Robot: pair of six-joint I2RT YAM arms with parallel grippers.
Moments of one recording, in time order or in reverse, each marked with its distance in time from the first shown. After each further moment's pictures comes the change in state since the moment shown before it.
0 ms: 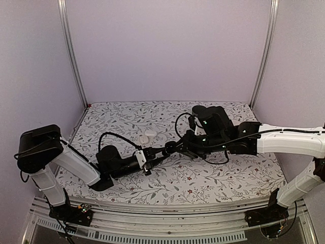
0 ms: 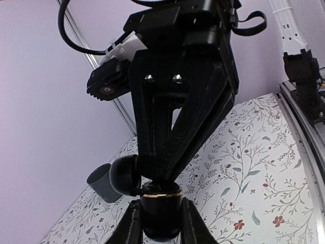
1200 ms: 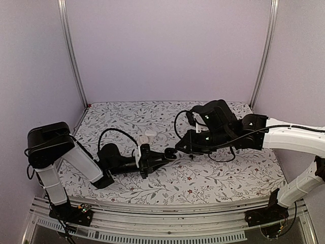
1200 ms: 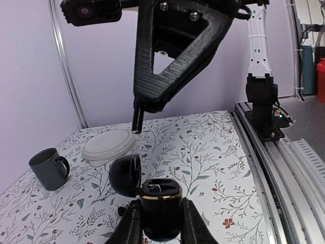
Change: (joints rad) left arm 0.101 0.104 0.001 0.074 0.283 -0.290; right arm 0.022 -0.027 0.103 -0.200 0.034 -0.236
